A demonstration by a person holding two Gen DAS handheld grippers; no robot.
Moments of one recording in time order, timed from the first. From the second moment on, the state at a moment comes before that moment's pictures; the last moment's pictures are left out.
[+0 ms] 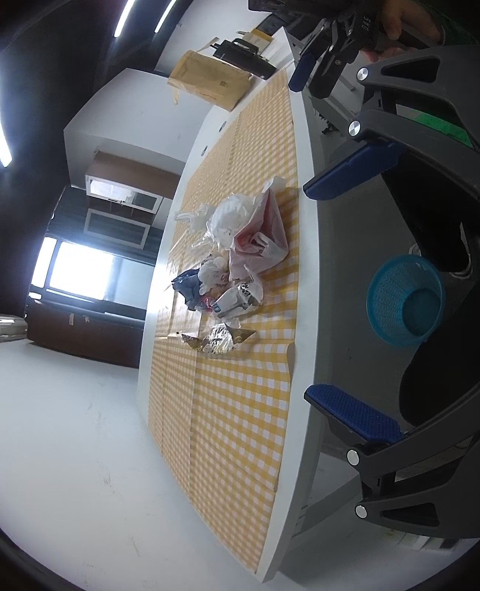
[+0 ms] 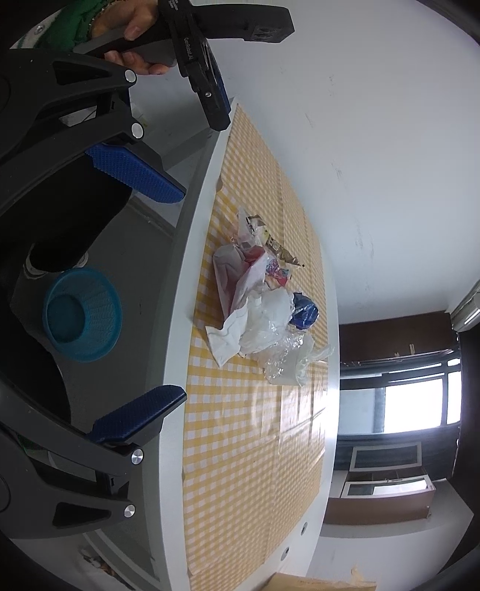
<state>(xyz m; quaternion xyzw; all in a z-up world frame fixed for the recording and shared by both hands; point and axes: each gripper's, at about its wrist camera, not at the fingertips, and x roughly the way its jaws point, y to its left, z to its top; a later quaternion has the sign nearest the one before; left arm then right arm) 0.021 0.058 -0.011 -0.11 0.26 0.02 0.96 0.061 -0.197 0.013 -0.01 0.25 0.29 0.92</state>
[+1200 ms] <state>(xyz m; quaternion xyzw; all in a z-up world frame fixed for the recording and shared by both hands) 0.191 0.133 -0.042 -0.18 0.34 0.04 0.92 0.252 -0.125 0.015 0.00 0.36 0.33 0.87</state>
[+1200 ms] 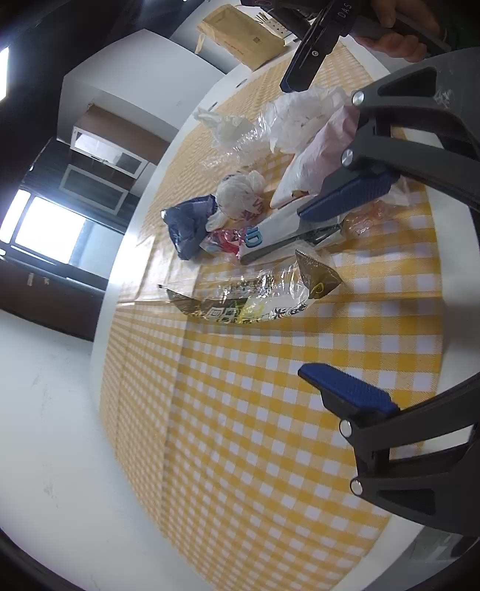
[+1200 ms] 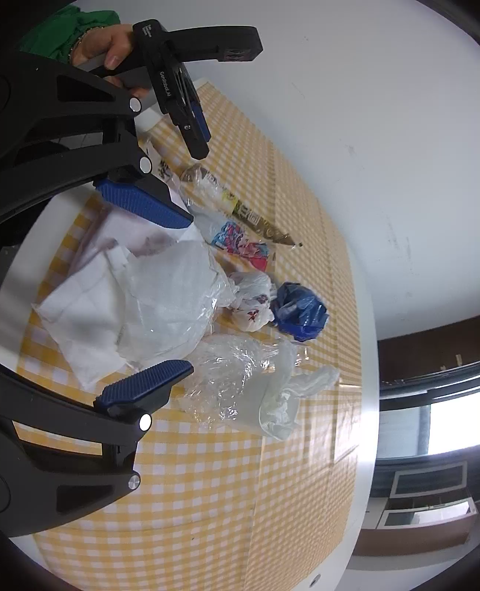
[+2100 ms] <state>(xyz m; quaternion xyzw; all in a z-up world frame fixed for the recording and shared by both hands) 0.136 0.123 0.000 -0.17 0.26 0.07 0.95 0.205 -0.155 0.043 0.01 0.30 0.32 0.90</state>
